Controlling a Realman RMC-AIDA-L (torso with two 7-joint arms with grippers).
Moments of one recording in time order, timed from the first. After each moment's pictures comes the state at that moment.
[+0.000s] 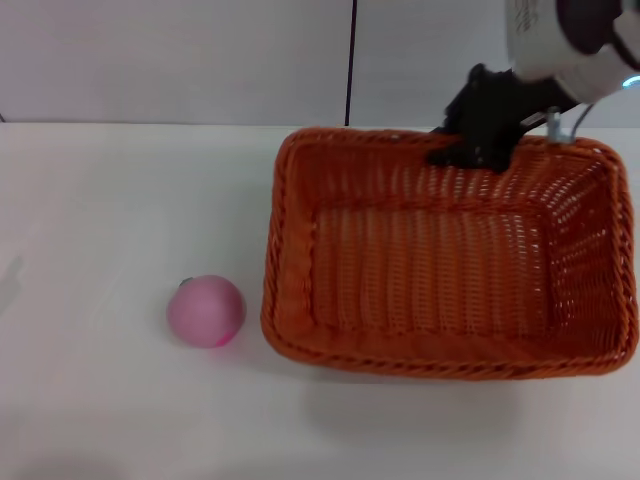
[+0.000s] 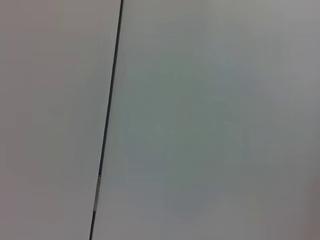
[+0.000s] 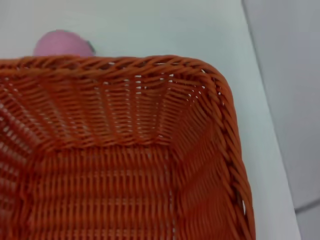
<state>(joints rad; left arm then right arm) -0.01 -2.07 -2.76 -0.55 1.45 -1.60 2.19 0.93 2.03 -1.13 -0.90 -2.47 -1.38 1.55</state>
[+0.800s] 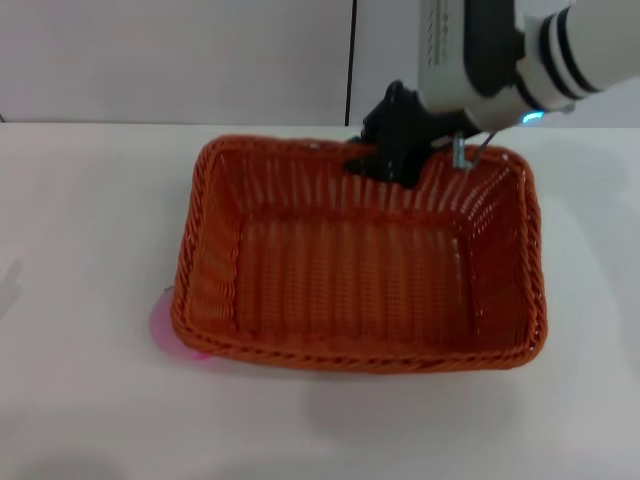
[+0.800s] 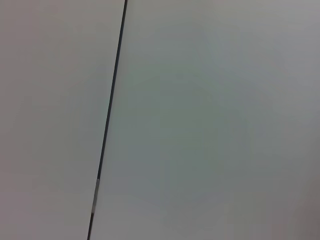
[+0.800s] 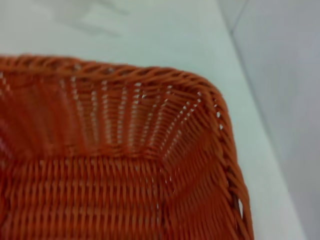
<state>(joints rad) 0.00 -2.07 -2.77 -0.53 1.44 -1.62 2.19 0.97 2.08 -1.21 -0.68 -2.27 -1.12 1.48</state>
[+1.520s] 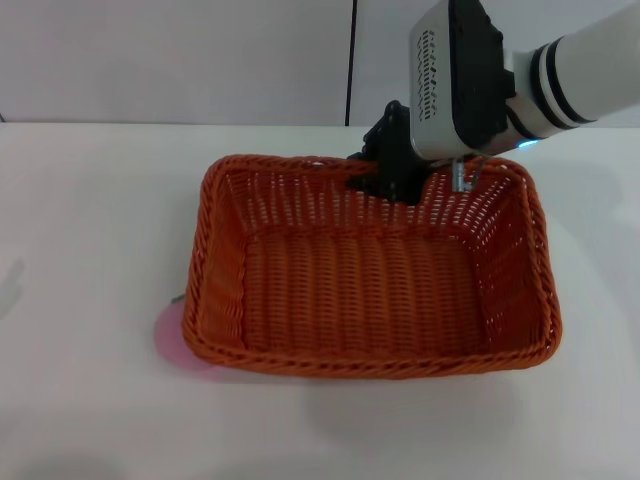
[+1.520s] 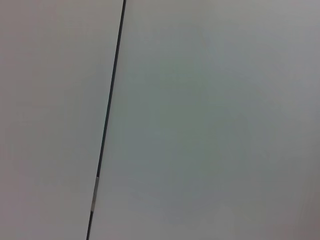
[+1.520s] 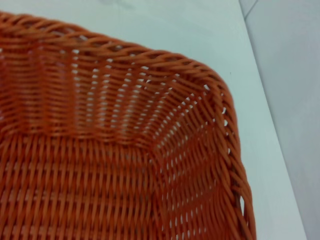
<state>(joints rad) -0.01 -2.06 -2.77 -0.52 1.44 -1.61 2.21 0.87 2.09 -1.39 -0.79 -2.23 -1.04 1.49</state>
